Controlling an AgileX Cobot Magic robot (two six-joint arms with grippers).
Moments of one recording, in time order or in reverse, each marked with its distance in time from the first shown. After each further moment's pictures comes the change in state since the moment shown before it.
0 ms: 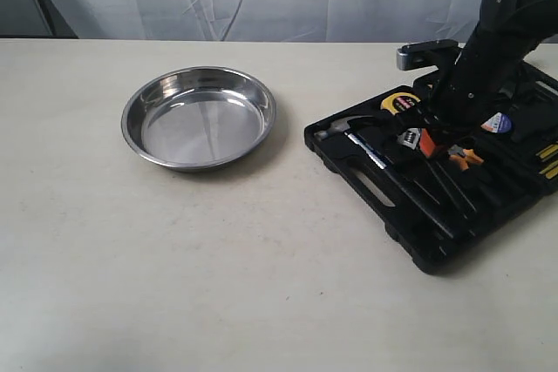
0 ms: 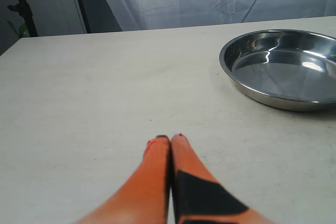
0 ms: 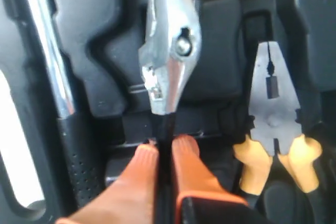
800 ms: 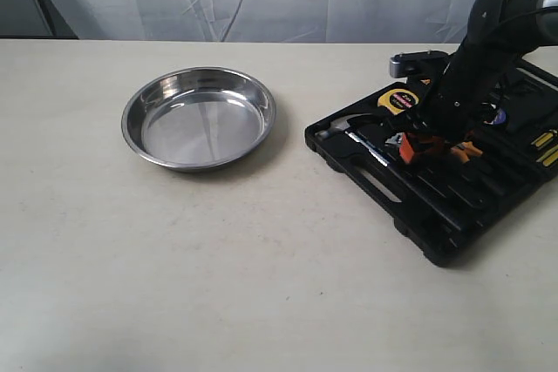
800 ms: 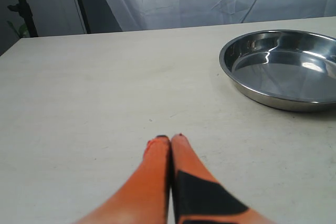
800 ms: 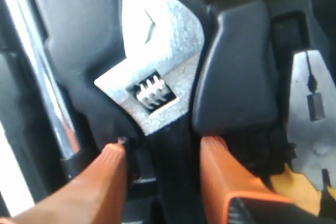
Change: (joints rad) left arm 0.000 0.000 0.000 0.000 0.000 0.000; right arm 0.000 0.123 -0.033 0.017 -0.020 -0.004
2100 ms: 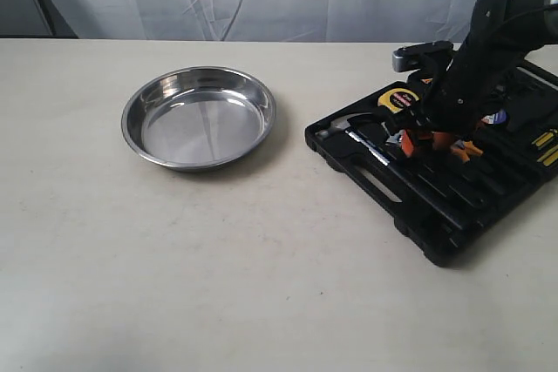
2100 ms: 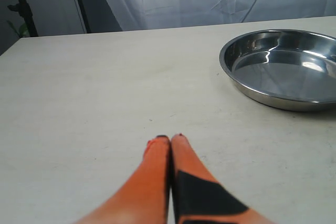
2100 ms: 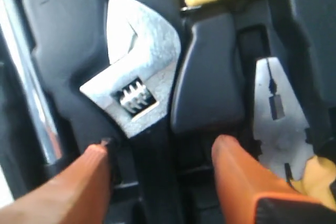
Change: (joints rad) left arm 0.000 0.000 0.000 0.000 0.000 0.000; right arm 0.005 -0.081 0.034 -0.032 -0.103 0.025
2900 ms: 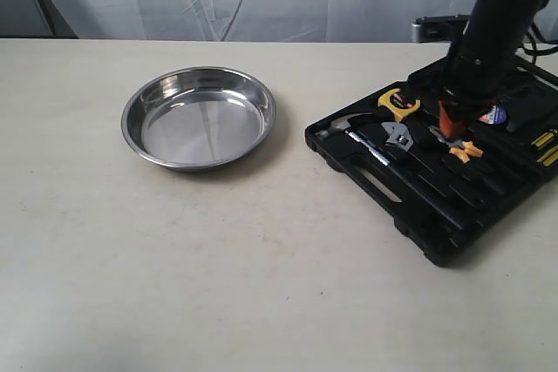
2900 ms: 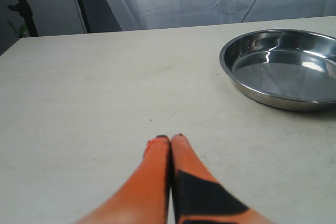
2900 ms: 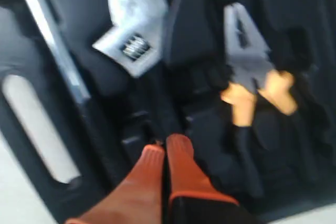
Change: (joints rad) left arm 0.000 0.000 0.000 0.000 0.000 0.000; right arm -0.004 -0.048 -0.149 -0.104 0.329 0.242
